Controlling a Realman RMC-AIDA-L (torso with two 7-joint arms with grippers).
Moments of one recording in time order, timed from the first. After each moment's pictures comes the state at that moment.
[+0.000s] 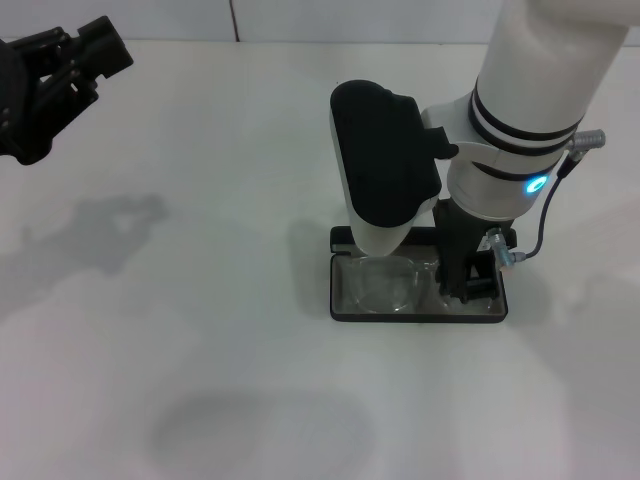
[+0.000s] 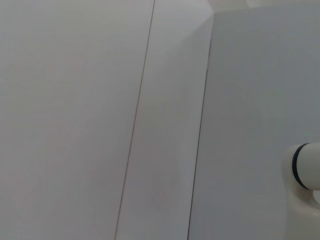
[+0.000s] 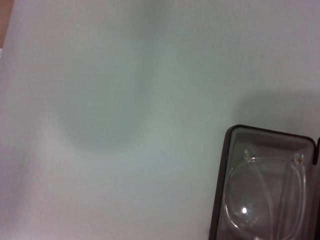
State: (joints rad) left arm -0.33 -2.03 0.71 0.81 1.40 1.83 -1.41; right arm 1.07 2.03 -1.90 -1.17 -2.44 -1.62 2.29
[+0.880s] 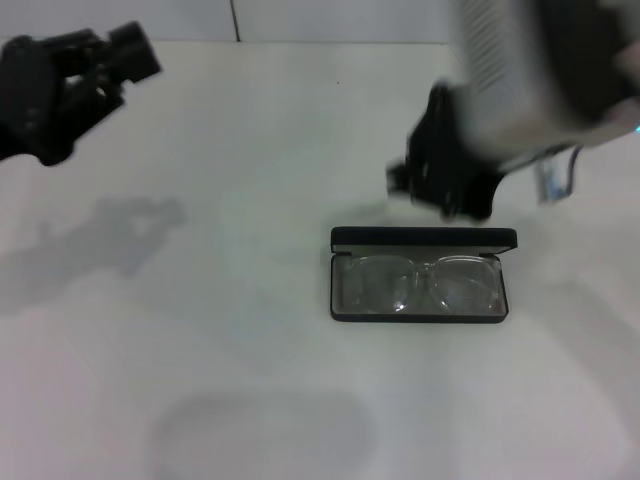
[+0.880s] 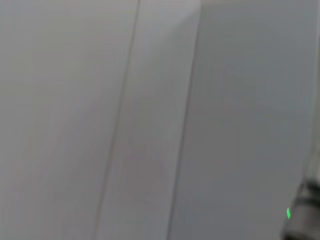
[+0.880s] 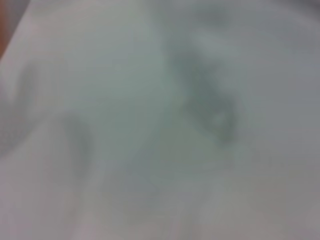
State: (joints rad) left arm -0.37 -2.03 0.73 0.82 1.44 1.85 -1.44; right arm 0.69 2.02 -1.59 -1.85 -2.38 -1.65 2.20
